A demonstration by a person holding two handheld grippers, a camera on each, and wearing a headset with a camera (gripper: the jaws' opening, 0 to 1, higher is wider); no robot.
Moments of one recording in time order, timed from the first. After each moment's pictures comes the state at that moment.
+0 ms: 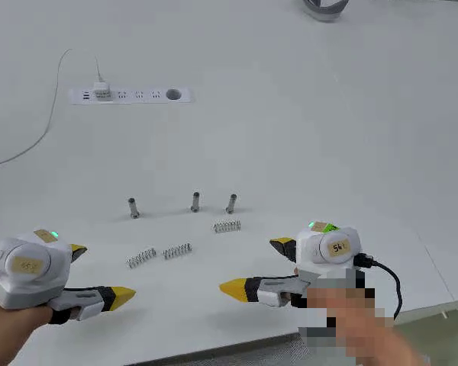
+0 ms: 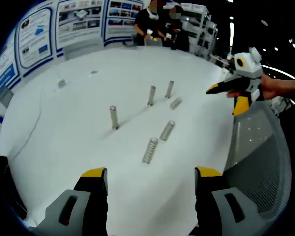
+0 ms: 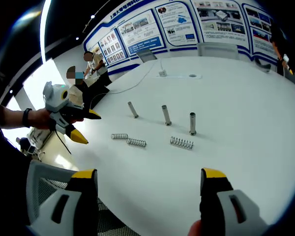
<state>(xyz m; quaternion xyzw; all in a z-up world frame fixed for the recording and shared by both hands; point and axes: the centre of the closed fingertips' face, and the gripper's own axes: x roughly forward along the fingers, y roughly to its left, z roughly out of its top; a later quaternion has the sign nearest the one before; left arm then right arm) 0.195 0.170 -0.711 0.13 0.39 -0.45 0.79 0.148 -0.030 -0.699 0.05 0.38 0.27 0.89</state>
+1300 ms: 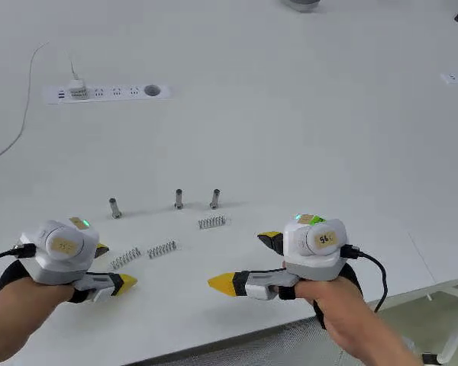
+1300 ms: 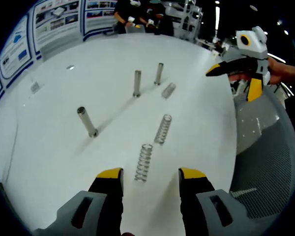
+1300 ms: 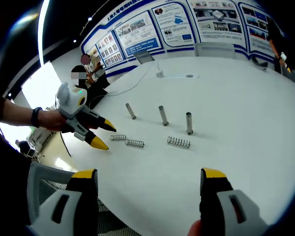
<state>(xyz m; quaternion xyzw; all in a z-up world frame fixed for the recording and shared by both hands) 0.209 0.131 -0.759 0.18 0.41 -0.50 0.74 0.147 -0.035 -0.696 0.06 0.37 0.26 0.89</state>
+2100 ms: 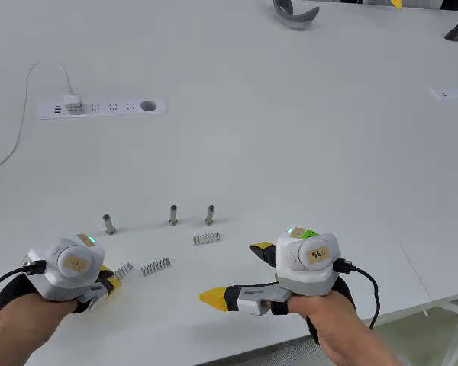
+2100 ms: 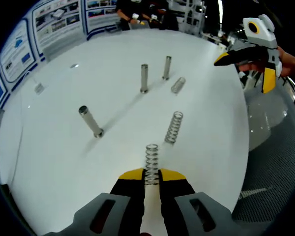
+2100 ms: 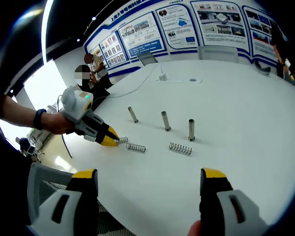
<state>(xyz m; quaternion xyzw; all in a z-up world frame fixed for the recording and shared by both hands) 0.222 0.137 -0.768 0.21 0.41 -0.46 0.76 0.155 -0.031 -0.689 0.05 0.36 0.27 0.89</state>
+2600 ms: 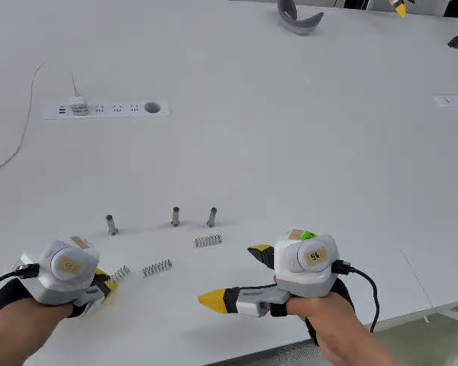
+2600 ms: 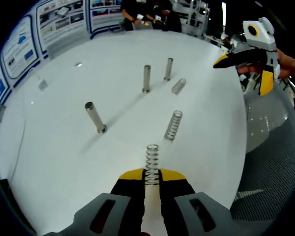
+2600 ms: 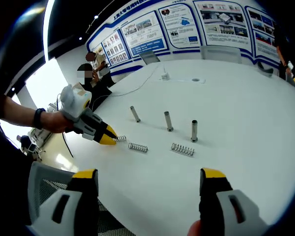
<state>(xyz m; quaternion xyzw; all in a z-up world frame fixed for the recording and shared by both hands) 0.218 0.143 -0.764 0.20 0.41 -0.46 0.76 0.156 -0.027 -0.689 0.05 0.37 0.28 0.89</state>
